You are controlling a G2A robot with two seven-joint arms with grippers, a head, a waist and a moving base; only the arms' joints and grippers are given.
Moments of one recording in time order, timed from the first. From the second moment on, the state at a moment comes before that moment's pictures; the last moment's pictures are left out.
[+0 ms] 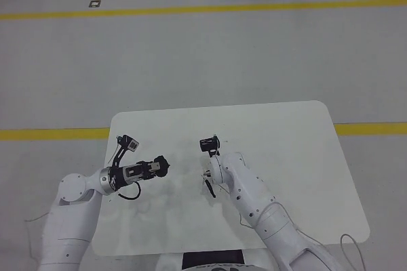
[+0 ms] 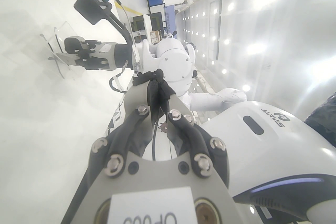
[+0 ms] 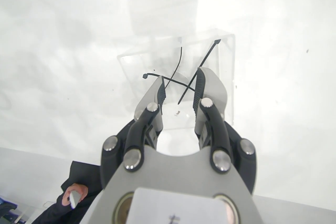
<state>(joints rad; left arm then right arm) 1.51 -1.18 -1.60 -1.48 -0.44 -0.34 -1.38 -1.19 -1.65 0.99 -1.33 -1.49 0.34 1.32</state>
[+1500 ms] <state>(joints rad) 1.51 -1.18 -1.60 -1.48 -0.44 -0.34 -1.38 -1.28 -1.71 1.07 -1.42 -1.51 0.29 1.31</state>
